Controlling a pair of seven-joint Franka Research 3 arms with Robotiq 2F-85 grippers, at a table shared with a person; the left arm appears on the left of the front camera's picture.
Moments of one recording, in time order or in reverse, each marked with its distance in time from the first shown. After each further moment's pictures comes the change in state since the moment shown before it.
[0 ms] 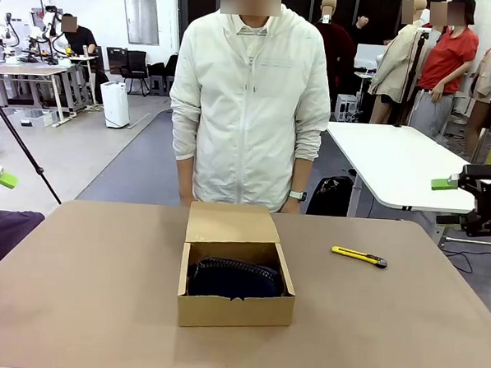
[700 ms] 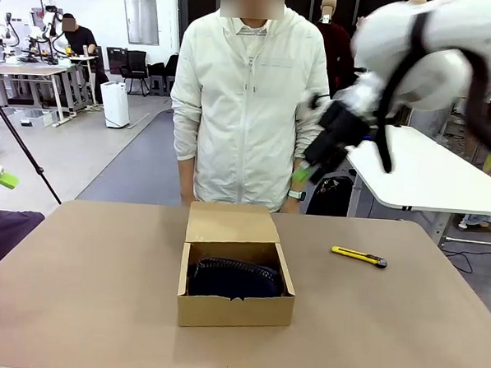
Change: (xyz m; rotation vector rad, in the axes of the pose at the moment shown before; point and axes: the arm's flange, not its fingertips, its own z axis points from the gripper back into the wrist) left arm 0.000 0.000 0.000 0.000 0.001 0.000; right arm 0.071 0.156 -0.229 -0.280 0.663 0.655
